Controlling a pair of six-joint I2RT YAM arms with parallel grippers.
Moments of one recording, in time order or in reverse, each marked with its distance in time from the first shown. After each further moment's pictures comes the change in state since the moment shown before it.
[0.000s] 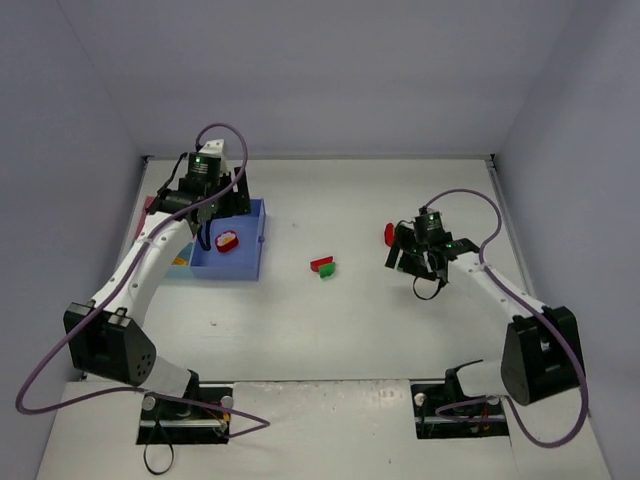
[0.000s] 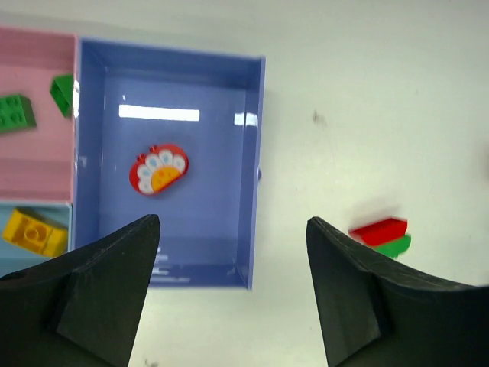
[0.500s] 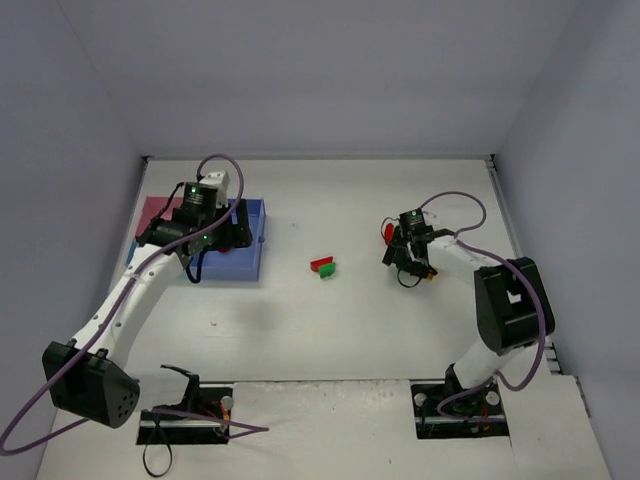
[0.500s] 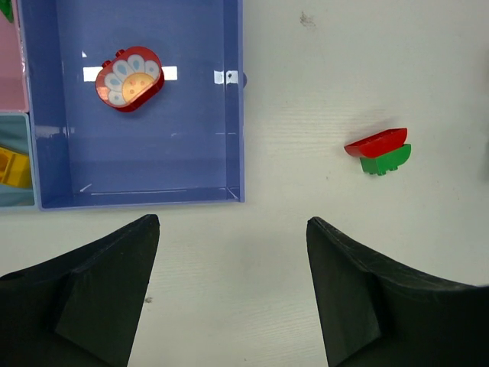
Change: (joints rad) left arm -0.058 -0.226 -0.238 -0.084 0.075 -0.022; right arm 0.005 0.321 0.083 0.093 0.158 0.097
